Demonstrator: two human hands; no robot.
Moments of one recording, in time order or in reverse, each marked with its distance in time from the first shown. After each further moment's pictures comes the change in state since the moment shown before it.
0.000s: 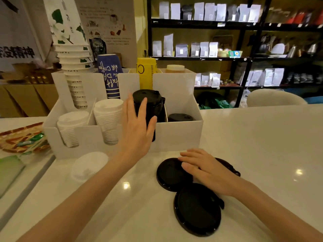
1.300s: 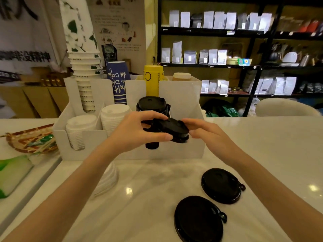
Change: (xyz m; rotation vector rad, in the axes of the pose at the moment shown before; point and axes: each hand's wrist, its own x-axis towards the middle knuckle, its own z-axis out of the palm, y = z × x) left_hand 0.012 0.022 -0.058 -0.374 -0.431 -0.017; right_hand 0.038 -0.034 -0.059 0.521 0.239 -0.024
